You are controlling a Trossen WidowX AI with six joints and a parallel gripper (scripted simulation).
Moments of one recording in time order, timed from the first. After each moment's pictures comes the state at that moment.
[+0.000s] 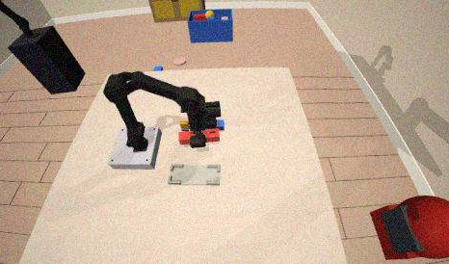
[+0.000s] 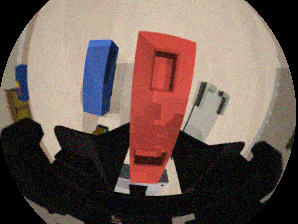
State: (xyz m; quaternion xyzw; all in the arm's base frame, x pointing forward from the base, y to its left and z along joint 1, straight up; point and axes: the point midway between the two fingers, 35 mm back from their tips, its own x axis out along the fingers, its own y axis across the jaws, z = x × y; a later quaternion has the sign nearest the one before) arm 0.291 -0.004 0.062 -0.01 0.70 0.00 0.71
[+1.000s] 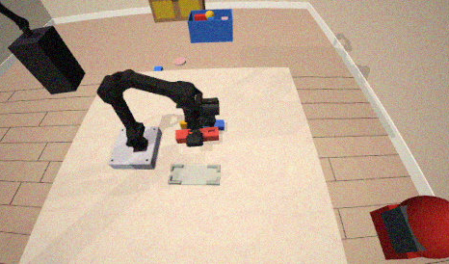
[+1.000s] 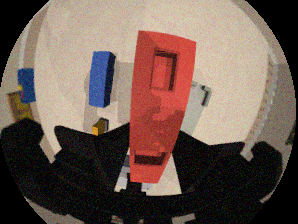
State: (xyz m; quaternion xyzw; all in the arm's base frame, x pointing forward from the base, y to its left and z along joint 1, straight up) arm 0.287 -0.026 0.108 0.00 0.70 -0.01 0.71
